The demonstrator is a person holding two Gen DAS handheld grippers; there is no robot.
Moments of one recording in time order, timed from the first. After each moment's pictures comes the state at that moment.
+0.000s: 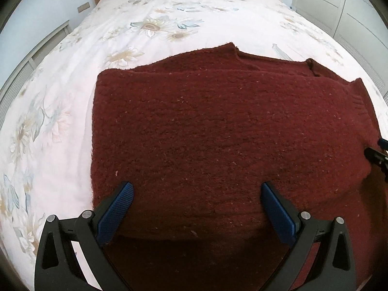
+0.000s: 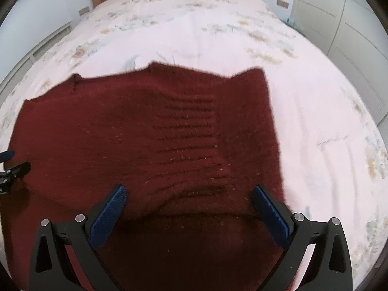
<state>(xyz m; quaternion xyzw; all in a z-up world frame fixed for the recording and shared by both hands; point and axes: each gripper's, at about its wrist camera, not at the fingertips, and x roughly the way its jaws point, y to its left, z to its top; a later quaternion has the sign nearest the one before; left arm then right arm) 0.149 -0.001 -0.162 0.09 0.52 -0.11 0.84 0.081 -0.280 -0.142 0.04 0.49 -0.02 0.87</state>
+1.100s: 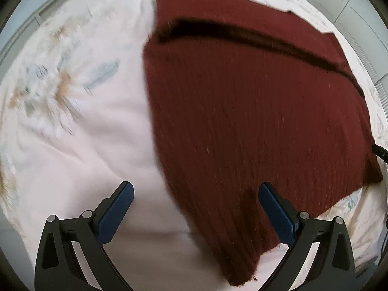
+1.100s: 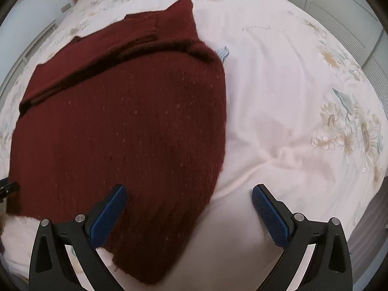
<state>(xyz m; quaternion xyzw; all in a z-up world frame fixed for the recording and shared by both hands) -0.029 0.060 -0.155 0.04 0.61 -0.11 0.78 -0.113 -0.328 -0.158 0.10 0.57 -0.04 0.82</state>
